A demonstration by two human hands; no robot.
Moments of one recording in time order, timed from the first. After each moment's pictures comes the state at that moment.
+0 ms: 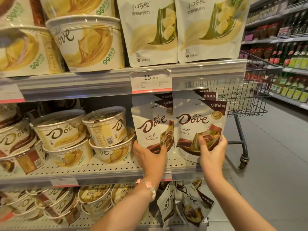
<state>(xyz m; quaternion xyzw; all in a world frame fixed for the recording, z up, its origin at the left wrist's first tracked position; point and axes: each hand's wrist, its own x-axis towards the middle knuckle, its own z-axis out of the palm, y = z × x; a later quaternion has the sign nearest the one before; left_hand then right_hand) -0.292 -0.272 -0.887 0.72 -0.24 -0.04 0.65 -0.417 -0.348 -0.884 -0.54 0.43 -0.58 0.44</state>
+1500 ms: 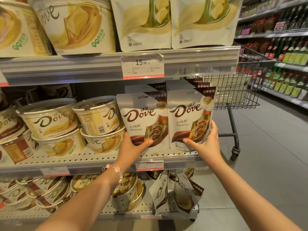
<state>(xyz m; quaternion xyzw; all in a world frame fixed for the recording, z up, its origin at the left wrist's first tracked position) -0.233 -0.248 -0.896 0.72 -0.37 -0.15 0.57 -0.443 -0.383 -0.901 -0.69 0.43 -0.44 0.38</state>
